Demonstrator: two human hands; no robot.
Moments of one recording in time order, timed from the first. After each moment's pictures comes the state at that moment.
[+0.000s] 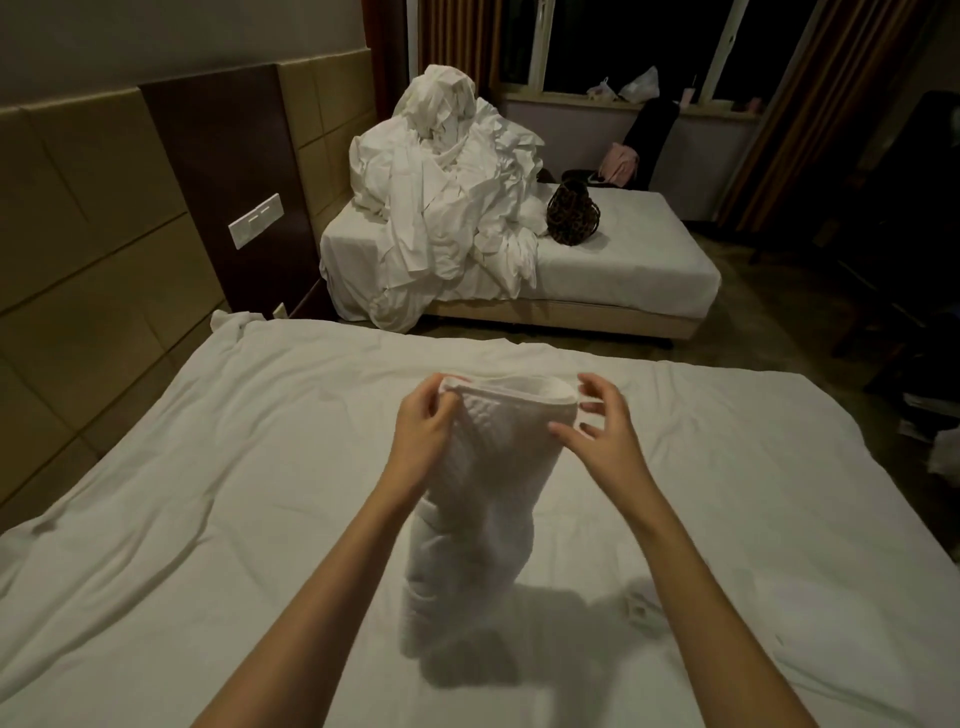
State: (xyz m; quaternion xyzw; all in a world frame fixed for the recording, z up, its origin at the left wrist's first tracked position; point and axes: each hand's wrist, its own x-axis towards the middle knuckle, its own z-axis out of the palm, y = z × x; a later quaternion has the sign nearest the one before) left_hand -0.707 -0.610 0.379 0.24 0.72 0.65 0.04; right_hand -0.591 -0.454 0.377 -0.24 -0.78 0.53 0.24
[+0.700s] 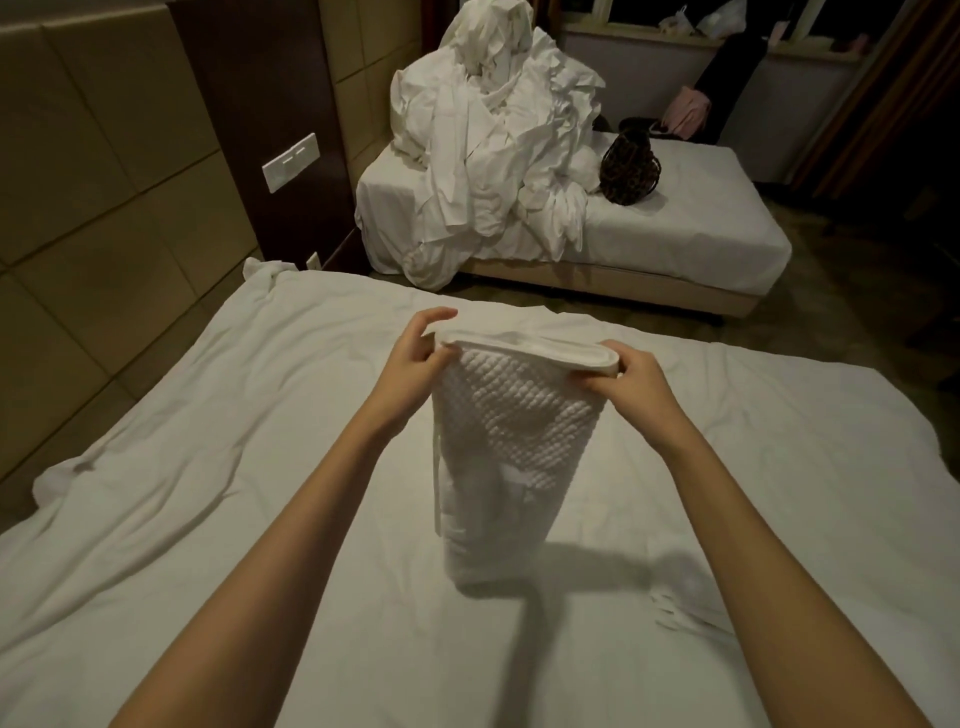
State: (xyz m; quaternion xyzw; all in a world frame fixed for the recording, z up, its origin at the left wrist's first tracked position) left_hand -0.788 -0.624 0.374 0.24 0.71 0.64 0.15; right_hand -0.673 -0.413 0.380 -0.19 -0.83 0.51 0.15
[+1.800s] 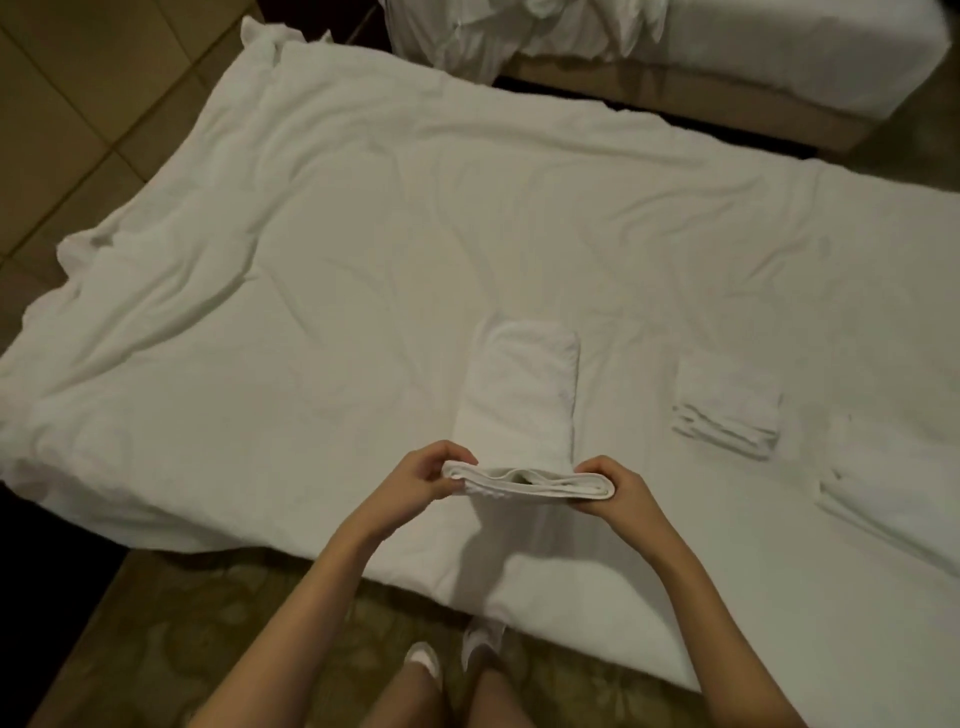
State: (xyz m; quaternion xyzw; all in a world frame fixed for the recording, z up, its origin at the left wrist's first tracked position) left_hand -0.556 -0.746 0.133 0.11 0.73 0.53 0.42; right_hand -0.435 -0.503 0.122 -0.26 -0.77 0.58 -0.11
